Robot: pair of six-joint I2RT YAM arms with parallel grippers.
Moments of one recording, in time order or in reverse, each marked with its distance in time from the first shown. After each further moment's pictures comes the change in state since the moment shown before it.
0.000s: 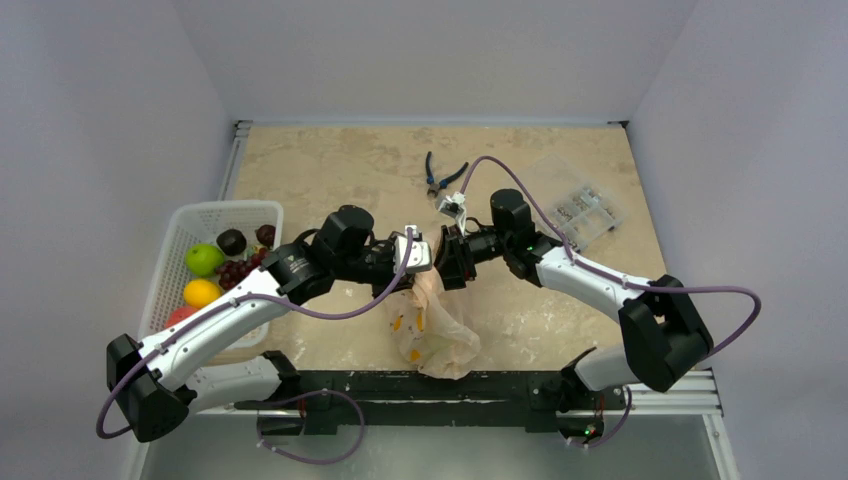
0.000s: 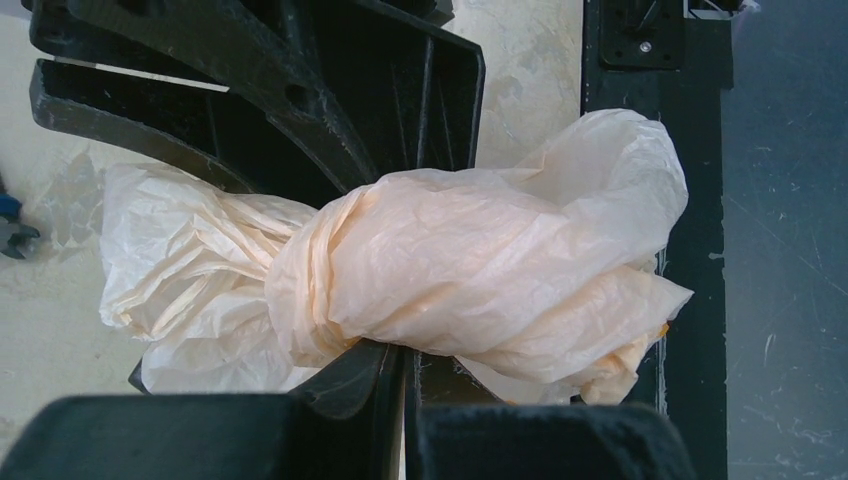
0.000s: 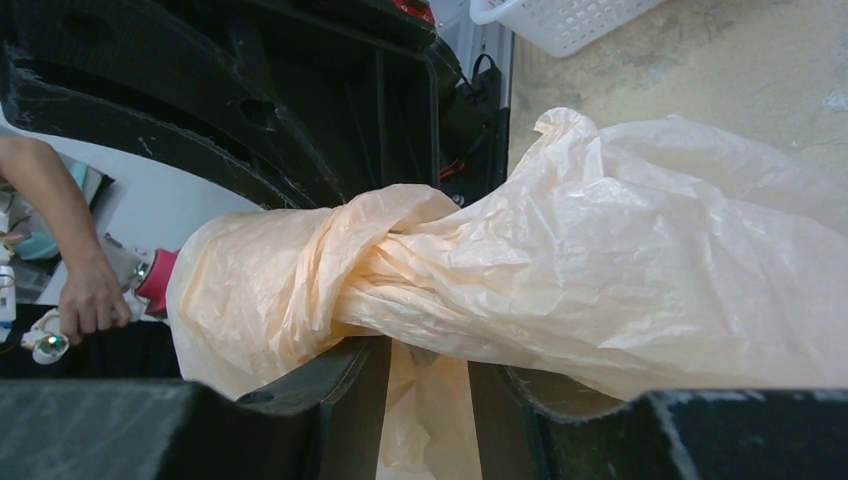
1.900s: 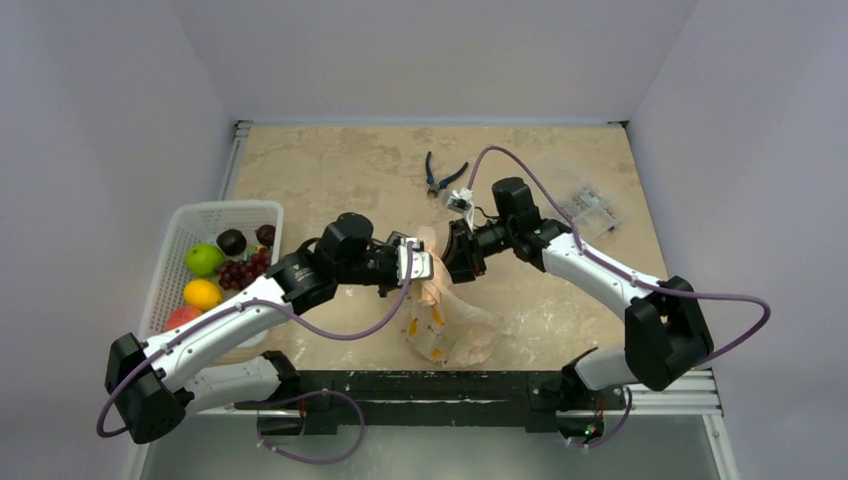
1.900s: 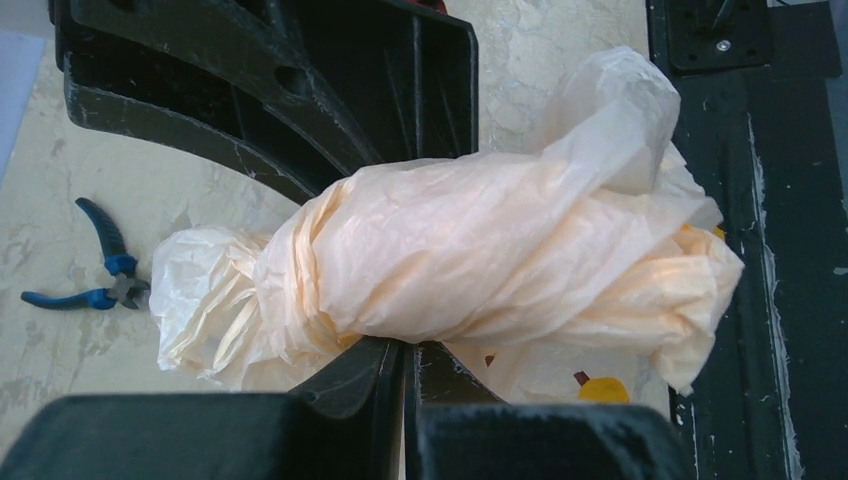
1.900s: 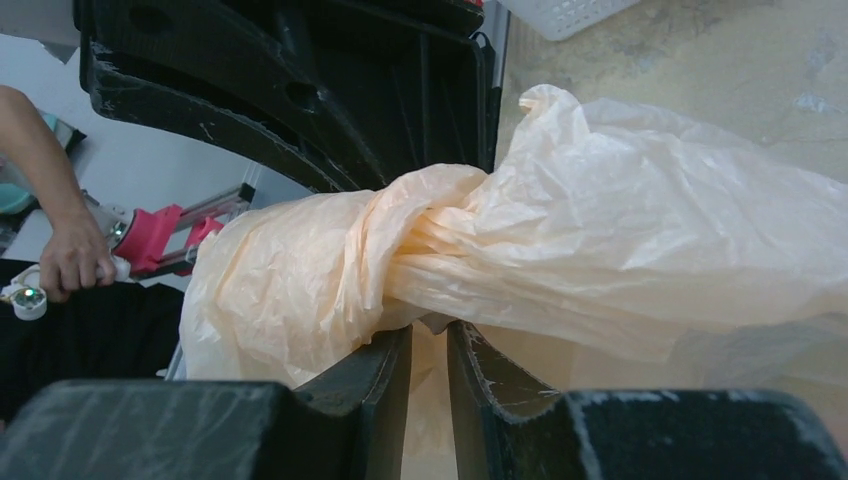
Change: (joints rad) left arm -0.019 -0.016 -0.103 0.208 -0.045 0.117; right arm -0.062 0.005 0.126 -0.417 -0.077 -0.357
